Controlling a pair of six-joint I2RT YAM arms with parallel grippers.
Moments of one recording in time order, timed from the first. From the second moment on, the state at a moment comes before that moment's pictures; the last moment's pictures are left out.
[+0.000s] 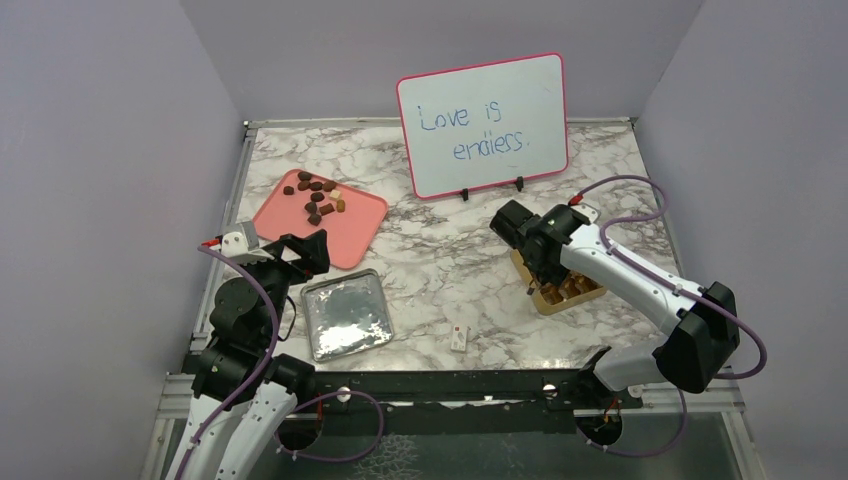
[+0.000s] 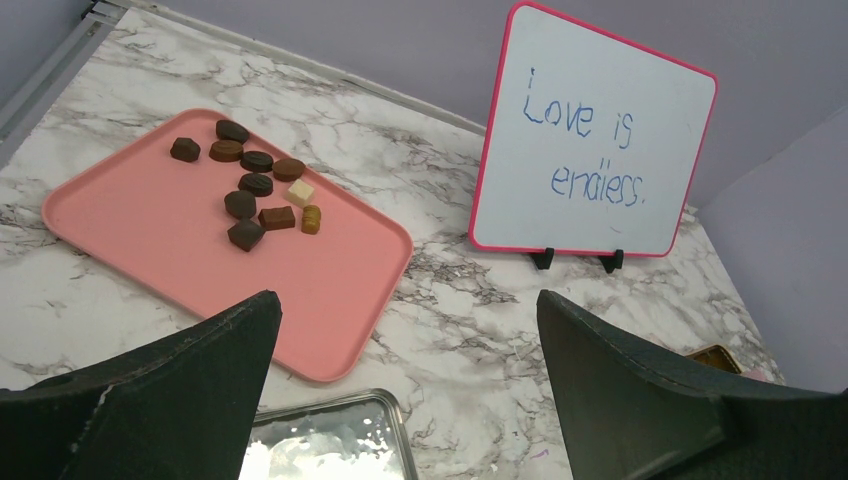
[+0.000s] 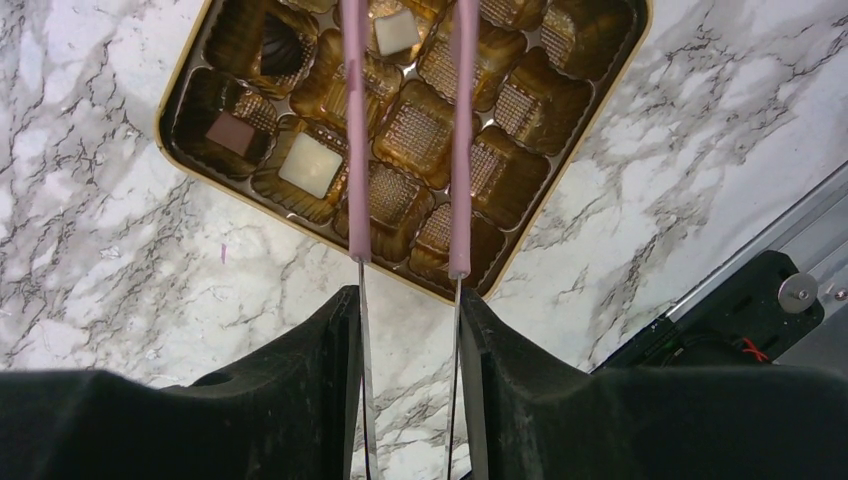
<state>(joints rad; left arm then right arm) -0.37 0.28 0.65 -0.39 -0.31 -0.45 0.71 1.39 1.17 -1.31 0.68 1.38</state>
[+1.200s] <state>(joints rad) -0.37 0.27 0.65 -0.39 -0.31 -0.45 0.71 1.34 1.20 -0.72 0.37 0.69</state>
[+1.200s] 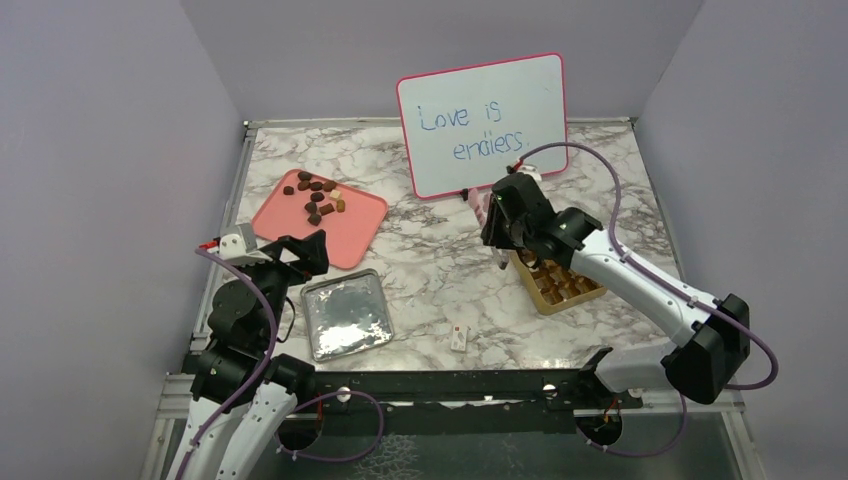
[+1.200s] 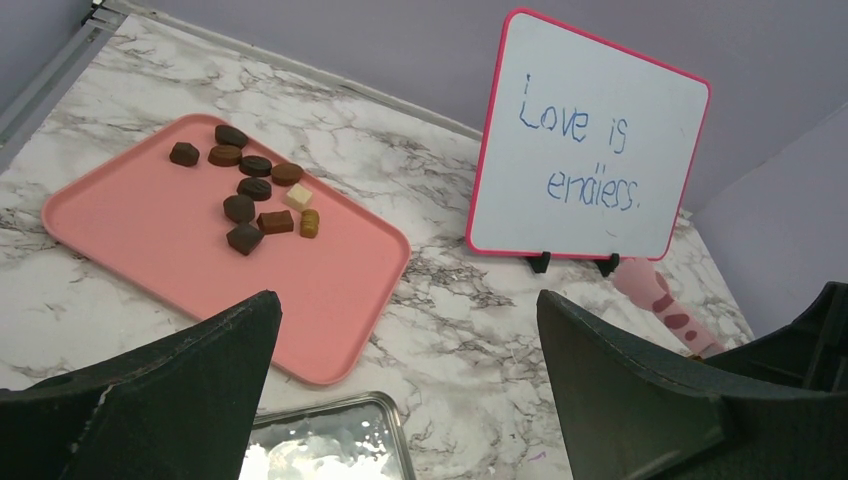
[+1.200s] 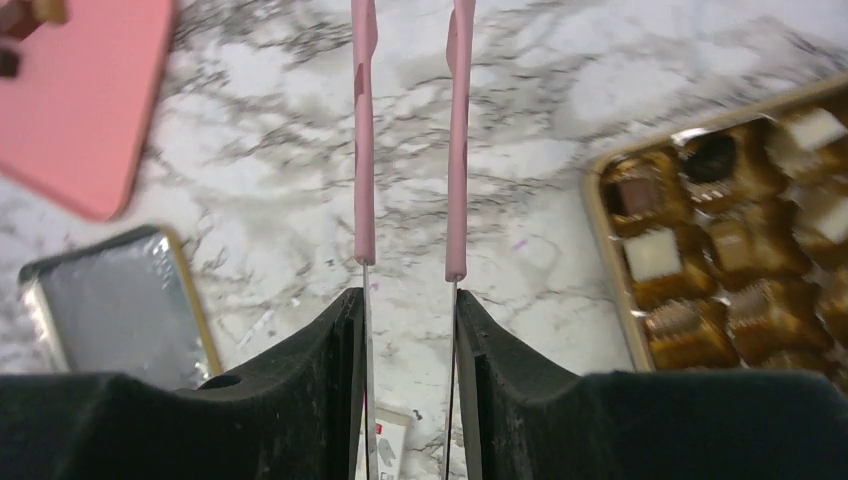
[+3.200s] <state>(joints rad) -0.36 0.24 0.65 -0.39 -0.34 -0.45 0.93 2.38 2.10 -0.50 0.13 0.09</state>
